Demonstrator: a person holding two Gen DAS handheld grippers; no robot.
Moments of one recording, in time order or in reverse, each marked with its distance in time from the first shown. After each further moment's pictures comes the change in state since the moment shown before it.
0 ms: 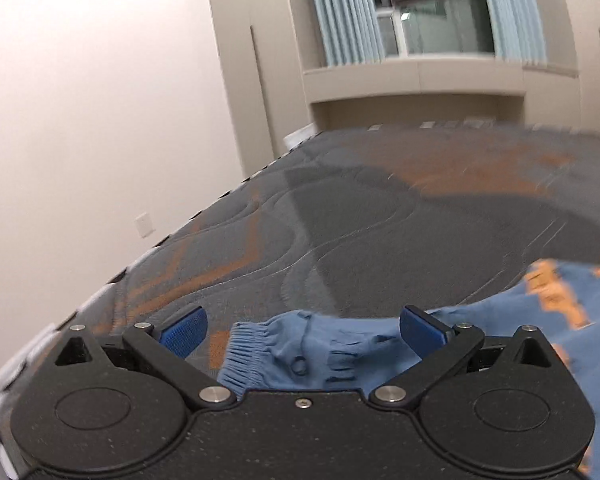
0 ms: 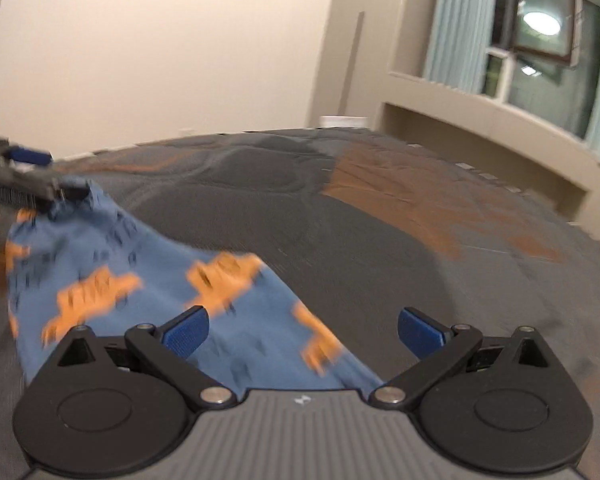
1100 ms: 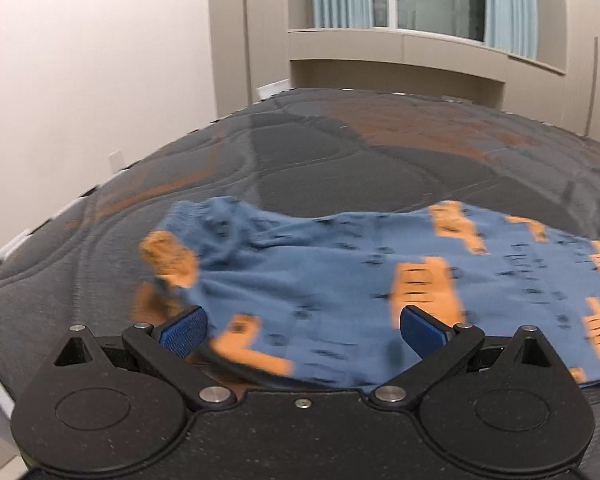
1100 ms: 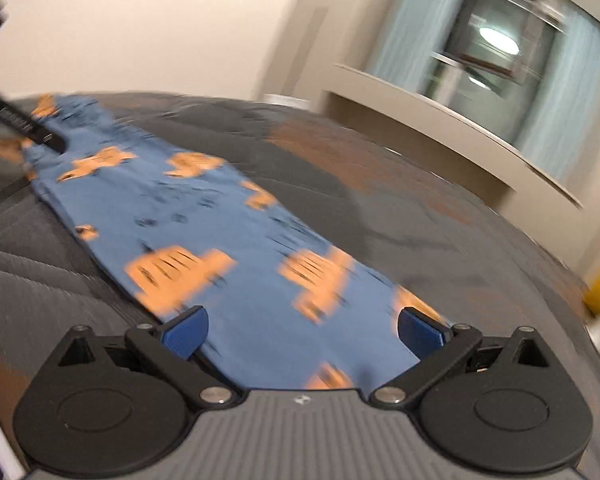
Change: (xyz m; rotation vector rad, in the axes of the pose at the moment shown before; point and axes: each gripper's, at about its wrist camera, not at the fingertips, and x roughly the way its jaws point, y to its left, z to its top) left arm -0.061 -0.034 -0.040 -0.114 0.114 -0.180; right arm -0.134 0.019 -0.124 -0.030 0.032 -0.302
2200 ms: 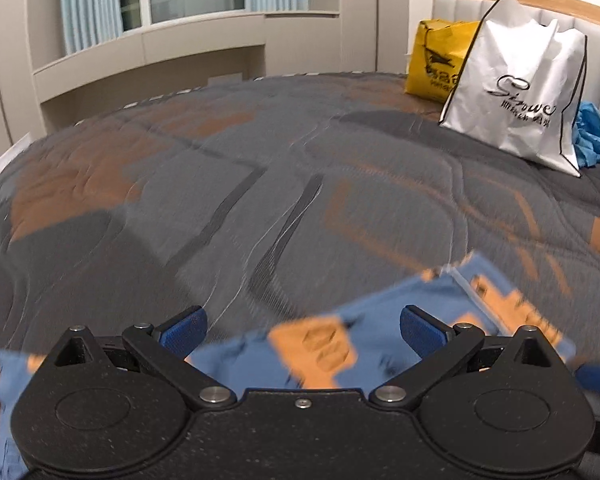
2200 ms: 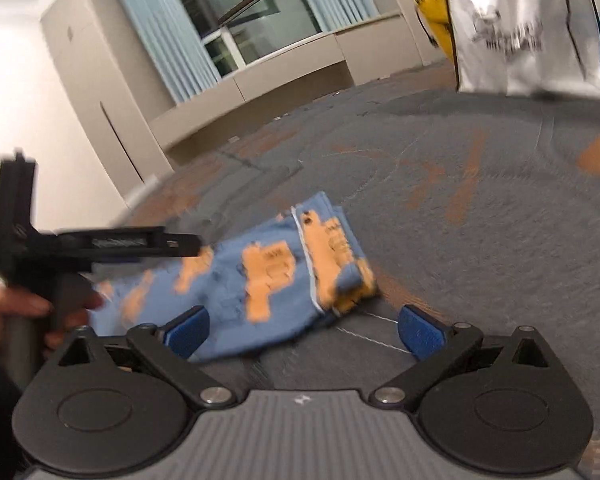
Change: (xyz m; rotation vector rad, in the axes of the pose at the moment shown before) left arm 0.037 -0.364 0.060 0.373 0.045 -0.498; right arm -0.060 -0.192 -0.125 0.931 -0.015 0.037
